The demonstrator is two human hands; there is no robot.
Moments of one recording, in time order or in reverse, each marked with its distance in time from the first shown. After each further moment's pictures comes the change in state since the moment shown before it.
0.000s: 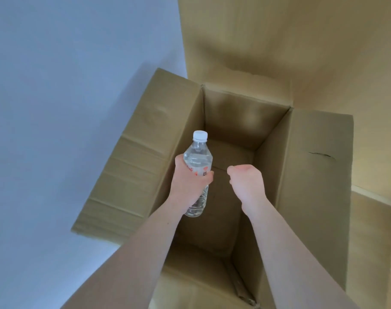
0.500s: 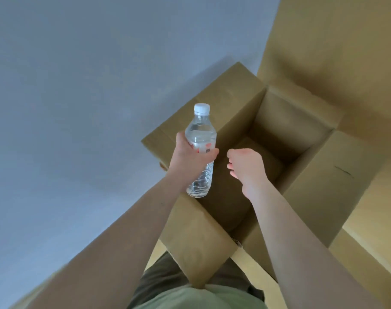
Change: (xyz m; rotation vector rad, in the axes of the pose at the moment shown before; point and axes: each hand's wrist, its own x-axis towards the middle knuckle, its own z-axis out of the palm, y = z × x) left_hand -0.163 0.013 -0.081 -0.278 0.376 -0.062; right_hand -0.146 -0.006 -0.015 -0.184 -0.386 -0.238
